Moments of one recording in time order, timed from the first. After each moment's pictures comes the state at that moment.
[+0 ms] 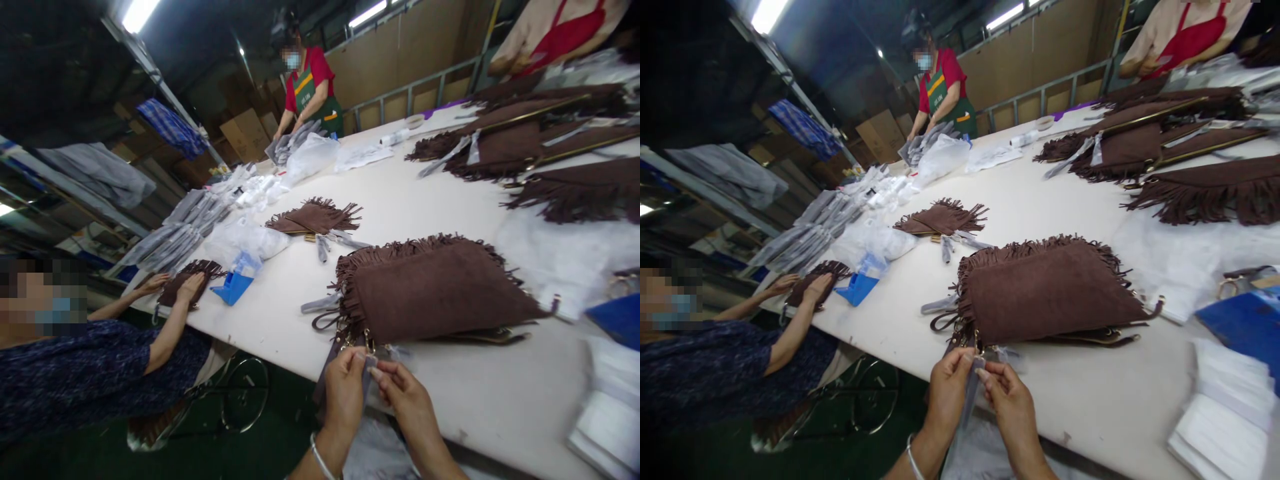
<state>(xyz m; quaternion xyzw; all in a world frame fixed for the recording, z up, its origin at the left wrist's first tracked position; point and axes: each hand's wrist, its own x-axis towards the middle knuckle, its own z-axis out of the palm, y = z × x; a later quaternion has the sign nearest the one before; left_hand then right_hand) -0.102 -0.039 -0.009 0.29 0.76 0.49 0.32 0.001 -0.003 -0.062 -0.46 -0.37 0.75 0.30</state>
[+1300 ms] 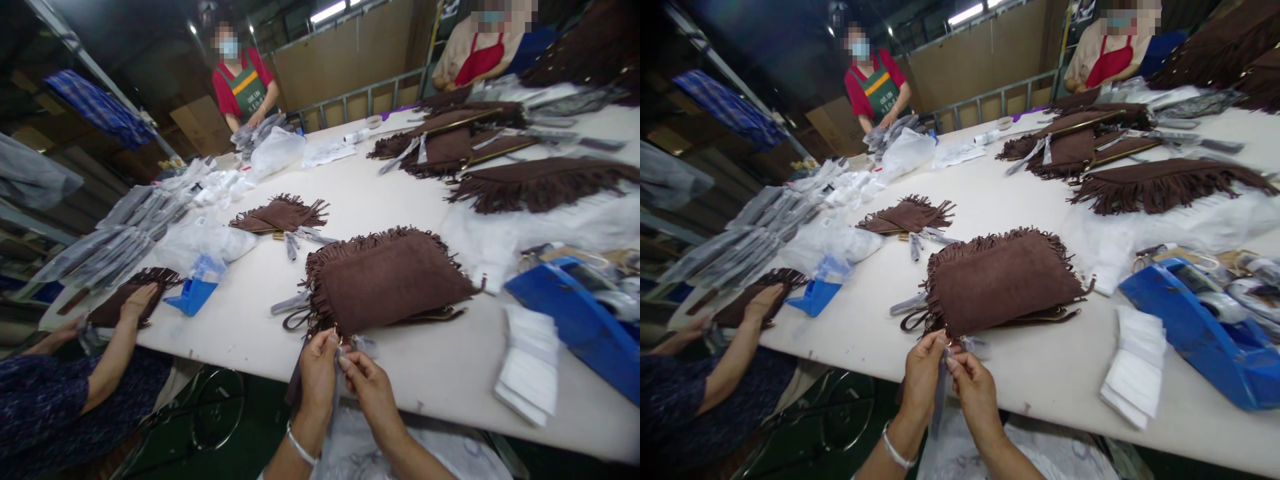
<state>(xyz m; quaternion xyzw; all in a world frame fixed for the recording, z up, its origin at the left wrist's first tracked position) -0.100 -0.017 -0.019 0.20 0.68 0.57 0.40 -0.005 -0.009 -0.051 -0.45 -0.40 0.73 0.33</state>
